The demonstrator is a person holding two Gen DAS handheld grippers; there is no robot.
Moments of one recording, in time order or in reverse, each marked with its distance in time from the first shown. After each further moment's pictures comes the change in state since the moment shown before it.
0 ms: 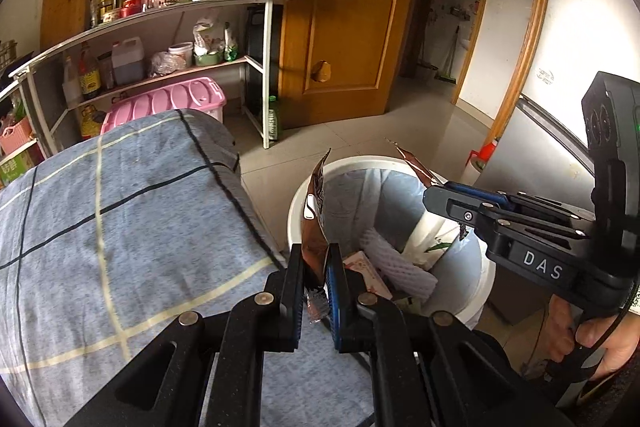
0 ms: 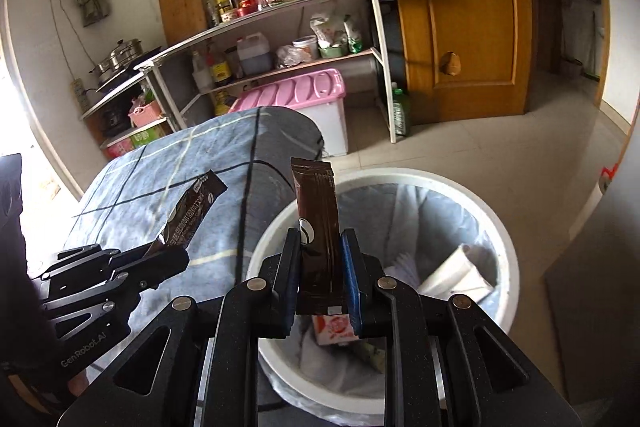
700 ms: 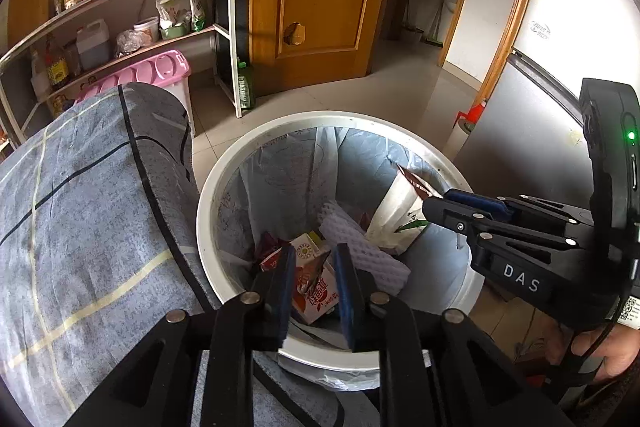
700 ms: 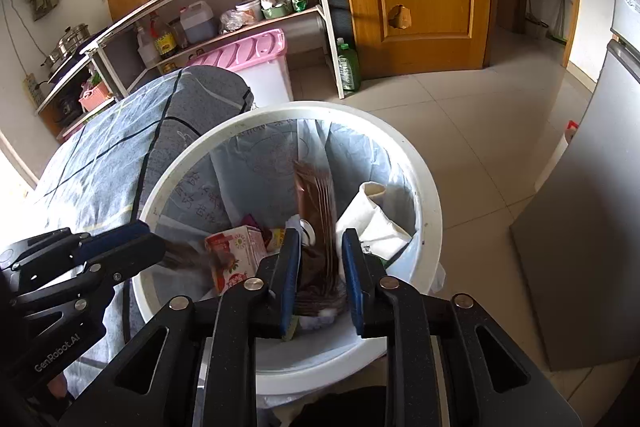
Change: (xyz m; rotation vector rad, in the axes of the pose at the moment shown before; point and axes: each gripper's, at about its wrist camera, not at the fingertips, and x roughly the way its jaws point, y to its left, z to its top) left arm 0.063 -0.050 -0.007 0.035 0.124 -0.027; right arm 0.021 -0.079 -0.028 0.067 0.135 -0.133
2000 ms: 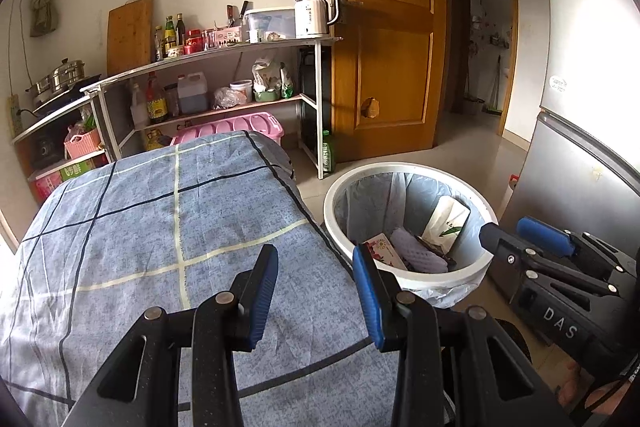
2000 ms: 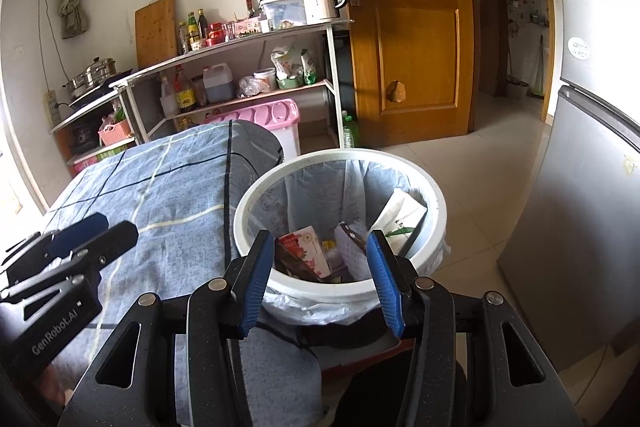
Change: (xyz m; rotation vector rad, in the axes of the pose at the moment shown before) left arm -0.143 0.010 -0.090 -0.080 -0.298 0.272; right arm -0.110 0.078 -0.080 -0.025 -0.299 -0.038
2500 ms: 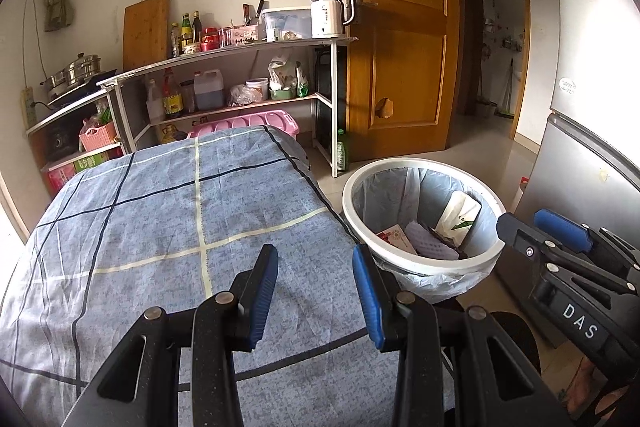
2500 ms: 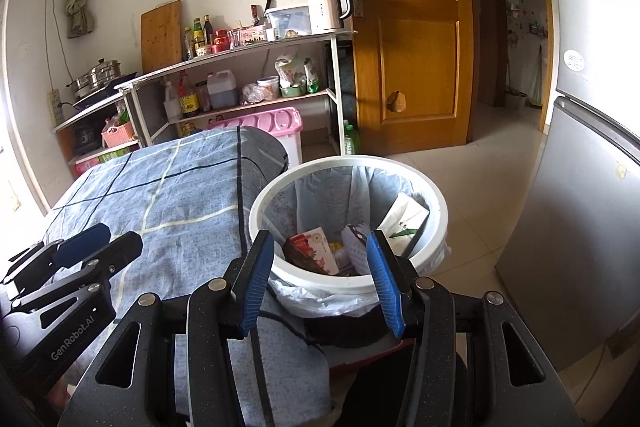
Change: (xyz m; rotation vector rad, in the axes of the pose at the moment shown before) left arm -0.013 0.011 -0.012 -0.026 0.001 0.043; right arm -0.017 0.014 -0.006 -0.017 -0.033 -0.005
